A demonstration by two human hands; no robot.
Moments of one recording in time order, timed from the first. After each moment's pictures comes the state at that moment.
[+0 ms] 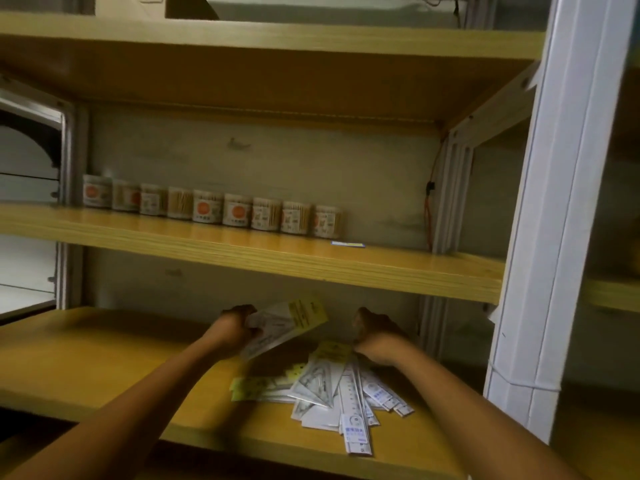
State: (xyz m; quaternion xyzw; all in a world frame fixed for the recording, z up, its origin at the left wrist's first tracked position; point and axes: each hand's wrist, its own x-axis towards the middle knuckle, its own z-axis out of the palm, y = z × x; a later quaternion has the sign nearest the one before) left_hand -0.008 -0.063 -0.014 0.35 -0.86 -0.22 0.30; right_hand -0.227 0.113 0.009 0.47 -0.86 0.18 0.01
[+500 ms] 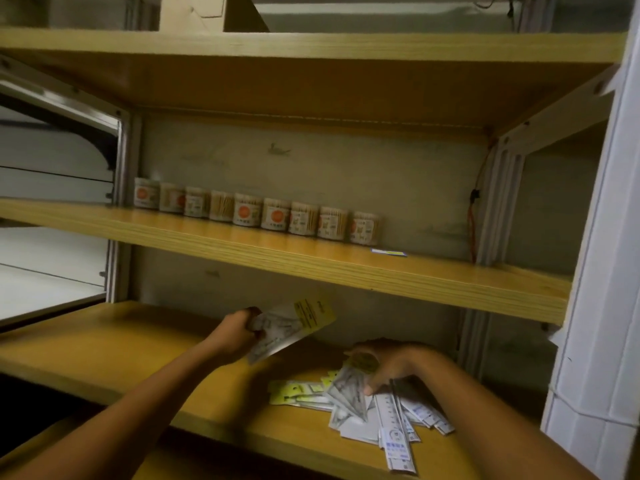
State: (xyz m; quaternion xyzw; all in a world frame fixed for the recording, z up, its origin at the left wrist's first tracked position) left_hand 0.049 -0.085 -0.018 0.34 -0.84 -0.29 0.32; right_hand -0.215 0.081 0.001 0.58 -0.79 -0.01 -0.17
